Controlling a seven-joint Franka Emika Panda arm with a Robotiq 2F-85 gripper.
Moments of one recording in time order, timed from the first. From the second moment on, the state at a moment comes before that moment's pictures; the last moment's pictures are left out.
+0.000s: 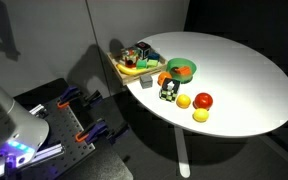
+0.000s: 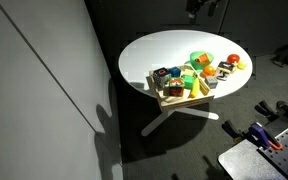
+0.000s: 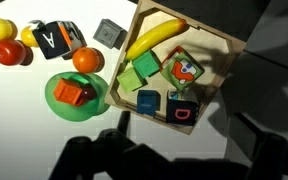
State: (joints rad) arm 0.12 -0.06 0.16 -2.06 -0.08 2.06 0.22
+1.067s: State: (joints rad) arm 0.16 0.09 0.16 -2.04 0.00 2.20 0.09
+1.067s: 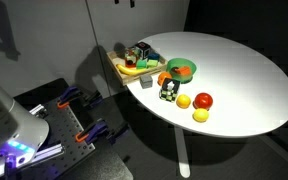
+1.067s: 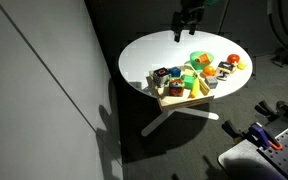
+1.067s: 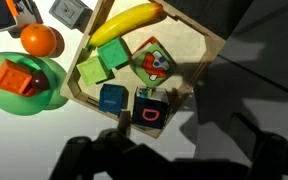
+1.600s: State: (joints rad) arm 0.16 0.10 0.16 -2.01 -0.01 2.09 0.09
